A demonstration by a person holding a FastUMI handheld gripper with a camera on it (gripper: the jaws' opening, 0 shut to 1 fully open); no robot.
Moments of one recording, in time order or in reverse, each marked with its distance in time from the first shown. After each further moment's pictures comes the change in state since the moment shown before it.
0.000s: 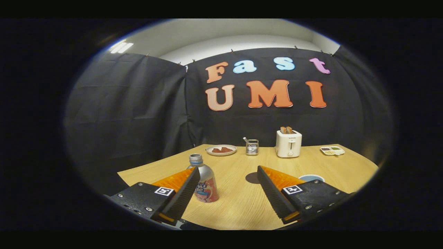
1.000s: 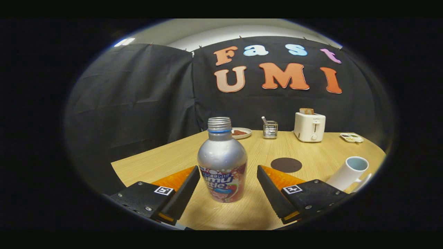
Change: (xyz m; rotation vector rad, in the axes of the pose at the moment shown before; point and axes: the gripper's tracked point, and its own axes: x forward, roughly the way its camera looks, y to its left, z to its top) arm 0.067 0.049 -0.084 0.005 0.141 0.044
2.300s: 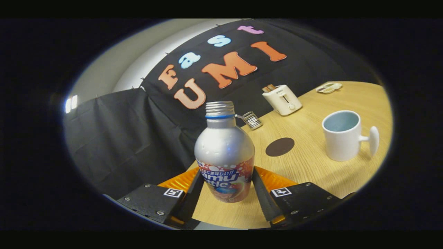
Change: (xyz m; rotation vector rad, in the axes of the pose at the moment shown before) arm -0.041 -0.050 0.016 0.677 -0.028 -0.010
